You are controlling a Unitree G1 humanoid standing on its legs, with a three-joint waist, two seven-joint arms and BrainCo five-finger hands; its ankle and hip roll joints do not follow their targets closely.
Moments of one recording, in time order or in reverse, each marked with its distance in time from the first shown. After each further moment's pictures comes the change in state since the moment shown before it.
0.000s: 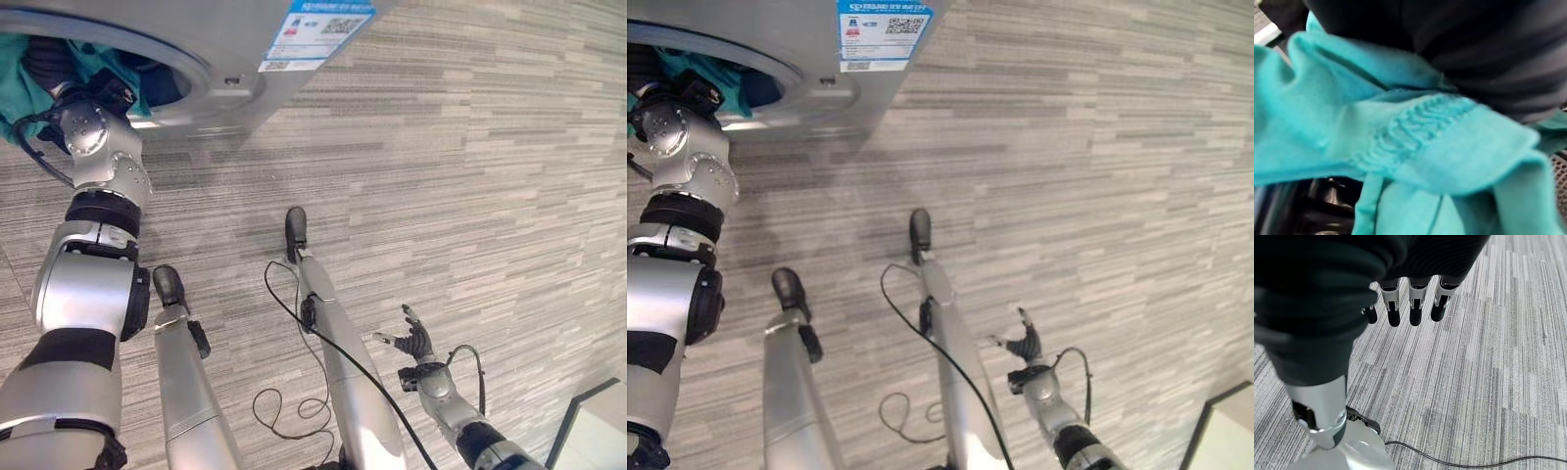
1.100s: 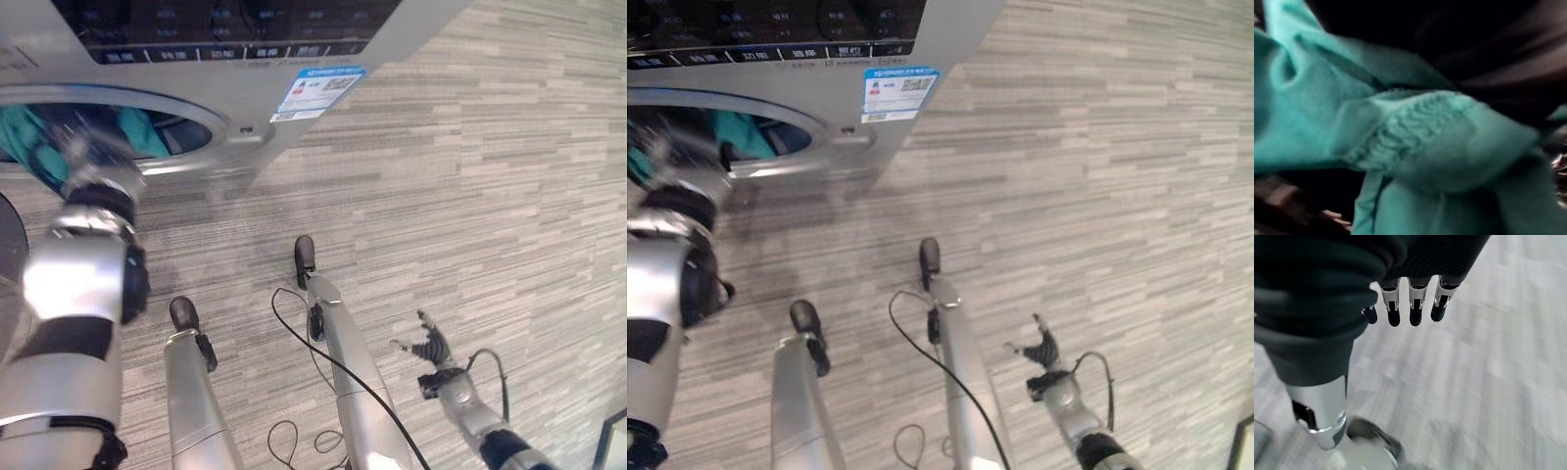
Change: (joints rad) left arm -0.337 0.128 -0.058 0.245 -0.187 0.121 0.021; right arm 0.060 -0.261 -0.033 -0.320 0.051 0.007 0.037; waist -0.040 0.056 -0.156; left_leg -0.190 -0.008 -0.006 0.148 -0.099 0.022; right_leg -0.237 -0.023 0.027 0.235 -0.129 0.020
